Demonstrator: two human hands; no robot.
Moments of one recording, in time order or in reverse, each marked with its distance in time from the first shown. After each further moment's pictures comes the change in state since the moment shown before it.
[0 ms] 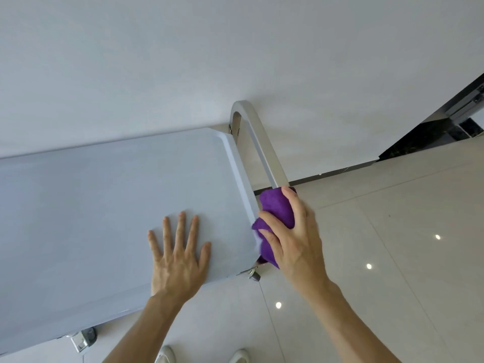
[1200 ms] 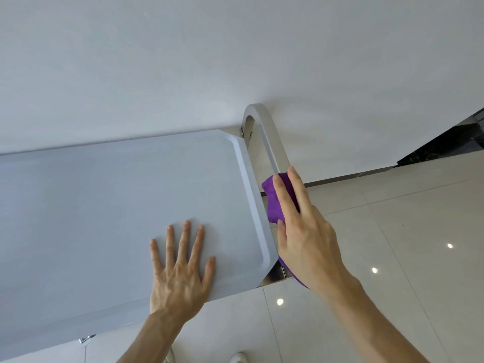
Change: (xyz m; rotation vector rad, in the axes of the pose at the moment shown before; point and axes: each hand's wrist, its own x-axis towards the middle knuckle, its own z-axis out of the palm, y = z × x) left_hand 0.001 0.005 -0.004 -0.008 0.023 -0.001; right_hand 0.058 0.003 -0.008 -0.086 -0.328 0.060
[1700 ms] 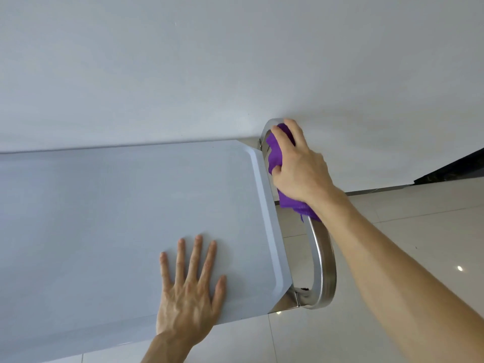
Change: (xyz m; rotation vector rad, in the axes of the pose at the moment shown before) left_hand 0.003 -0.005 0.004 -0.038 0.036 0.025; right_hand 0.171 -0.008 0.007 0.068 -0.052 -0.080
